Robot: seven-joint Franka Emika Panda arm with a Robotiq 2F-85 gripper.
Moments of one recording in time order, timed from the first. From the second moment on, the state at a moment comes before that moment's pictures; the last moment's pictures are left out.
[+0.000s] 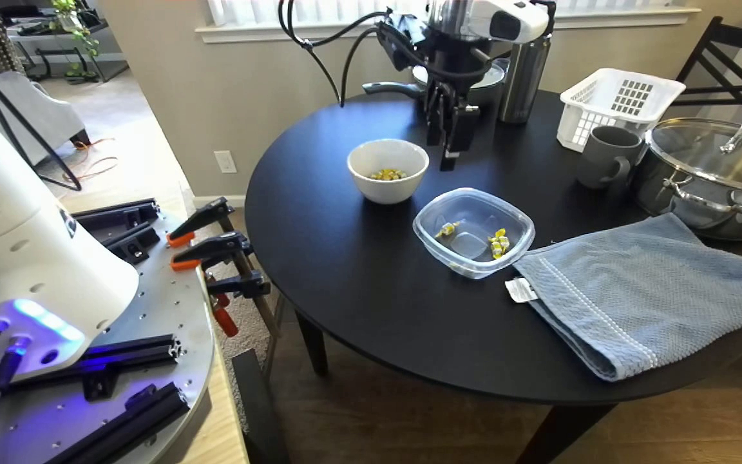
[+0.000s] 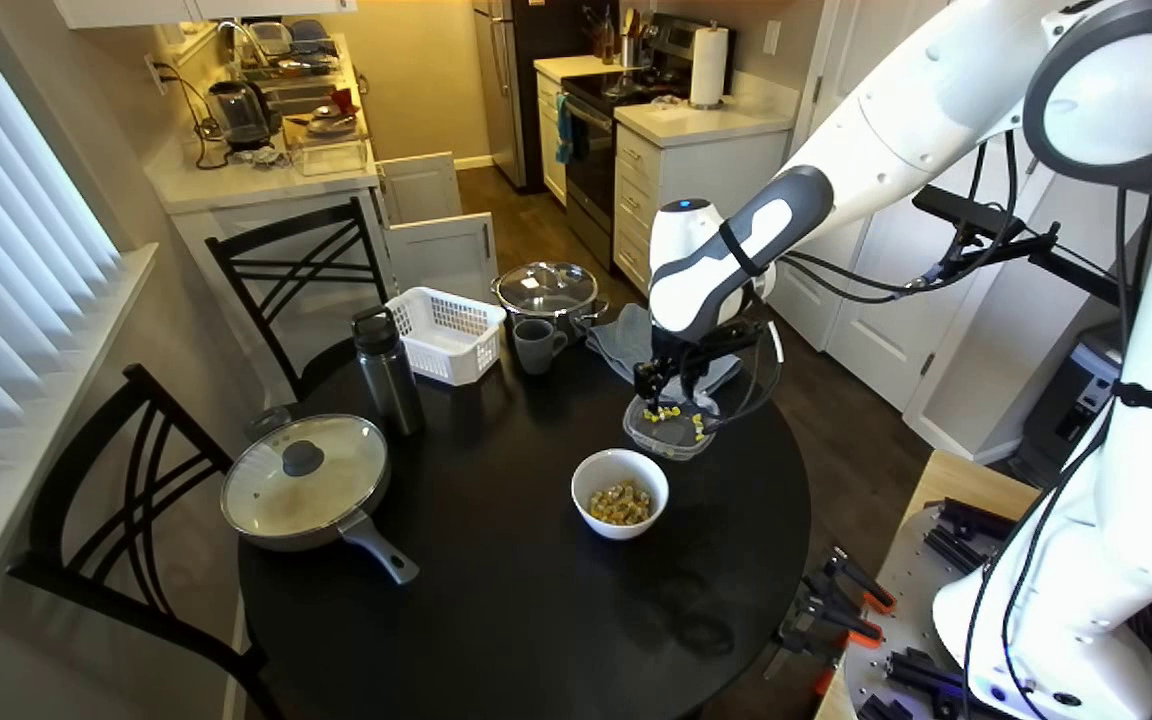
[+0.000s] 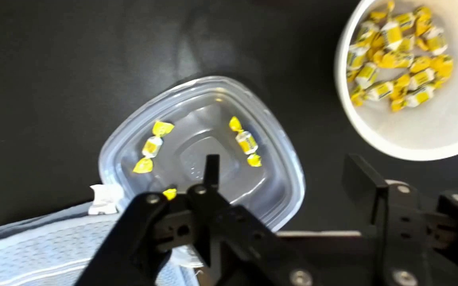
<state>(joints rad) 0.00 0.29 -0.09 -2.26 0.08 2.48 0.22</state>
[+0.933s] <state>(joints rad) 0.02 0.55 -0.21 -2.25 -0.03 2.76 0.37</state>
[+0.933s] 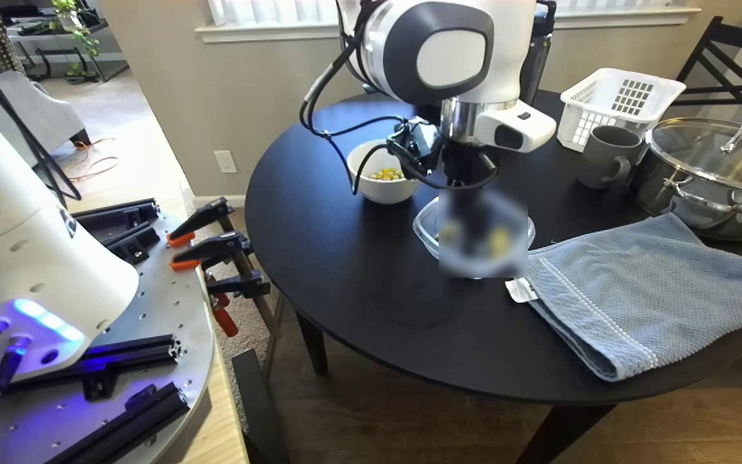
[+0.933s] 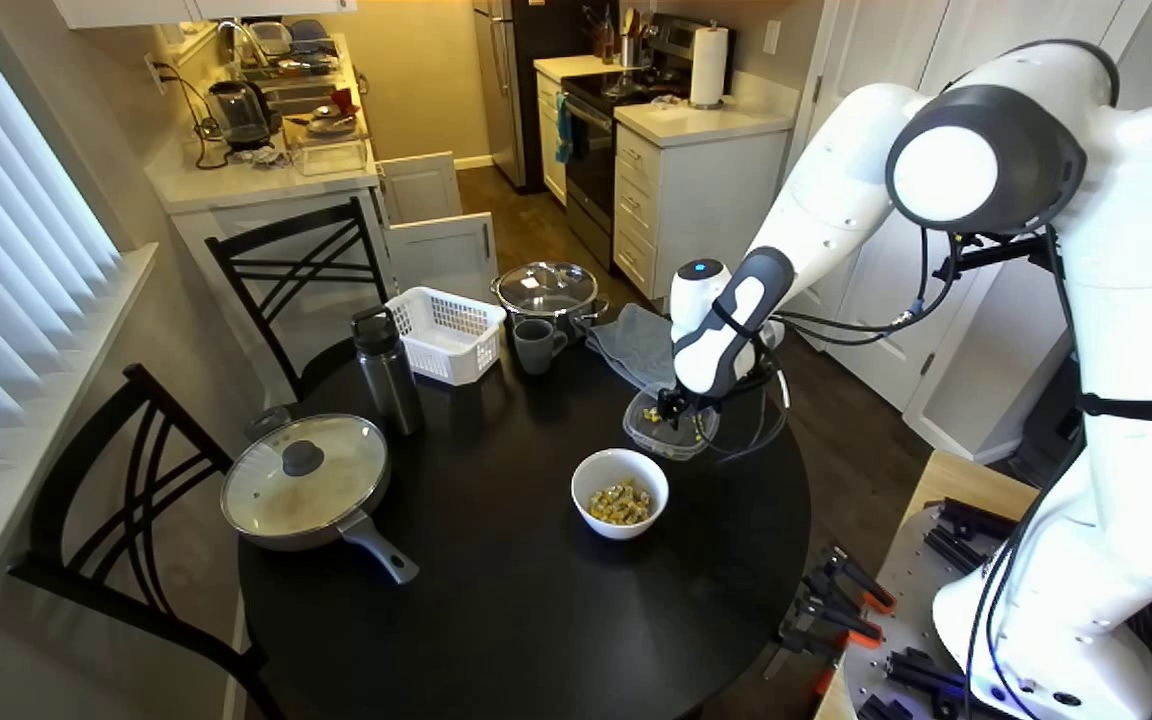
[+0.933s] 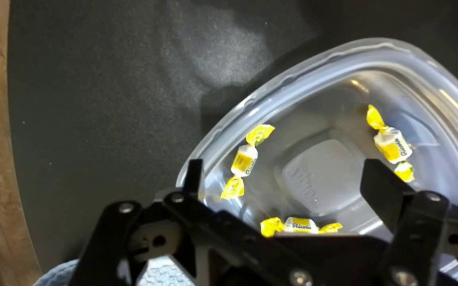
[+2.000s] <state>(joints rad) 0.02 0.56 -0.18 -2.20 0.09 2.76 0.38</state>
